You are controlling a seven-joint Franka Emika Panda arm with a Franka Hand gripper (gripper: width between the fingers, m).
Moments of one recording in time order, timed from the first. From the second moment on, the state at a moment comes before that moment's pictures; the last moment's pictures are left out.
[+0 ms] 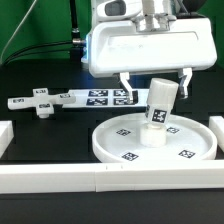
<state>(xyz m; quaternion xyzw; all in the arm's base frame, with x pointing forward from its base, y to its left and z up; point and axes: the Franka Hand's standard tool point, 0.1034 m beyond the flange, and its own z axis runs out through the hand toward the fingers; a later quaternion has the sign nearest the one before) 0.559 0.036 0.083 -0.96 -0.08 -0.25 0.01</state>
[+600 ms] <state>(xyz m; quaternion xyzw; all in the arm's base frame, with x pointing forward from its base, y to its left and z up) 0.562 0.033 0.108 -0.97 -0.09 -0.24 0.01</state>
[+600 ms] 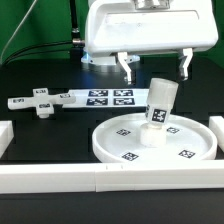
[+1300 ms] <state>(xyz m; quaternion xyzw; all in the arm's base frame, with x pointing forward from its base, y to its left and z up) 0.562 0.051 0.117 -0.99 -0.10 -0.05 0.05</state>
